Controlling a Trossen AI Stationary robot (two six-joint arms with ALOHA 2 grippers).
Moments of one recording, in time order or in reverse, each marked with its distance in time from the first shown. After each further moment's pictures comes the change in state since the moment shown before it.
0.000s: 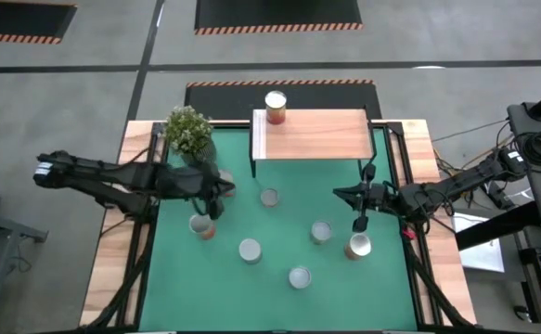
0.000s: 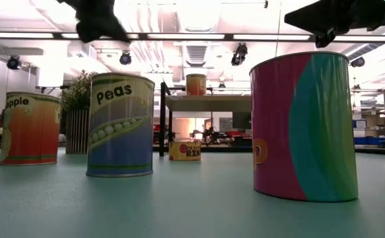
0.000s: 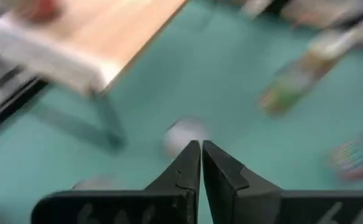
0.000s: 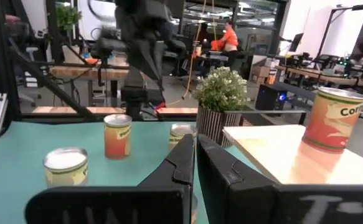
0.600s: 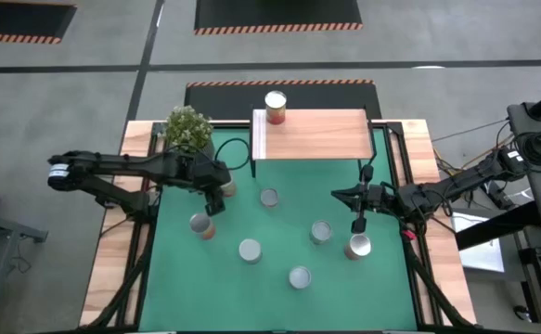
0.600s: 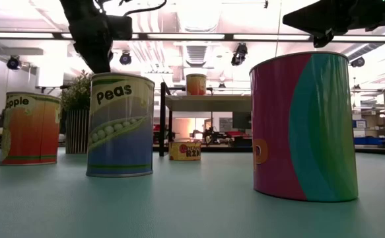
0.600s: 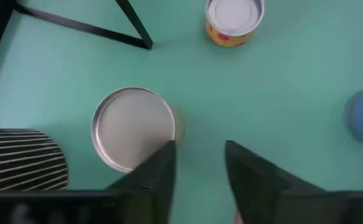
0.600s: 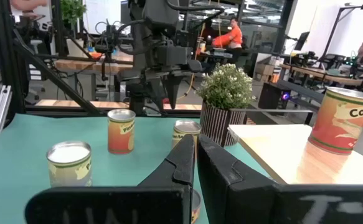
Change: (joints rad) left arm 0.176 0.201 0.078 -0.306 0.196 0.201; right arm 0.000 0.022 0.008 -0.003 -0.011 -0.009
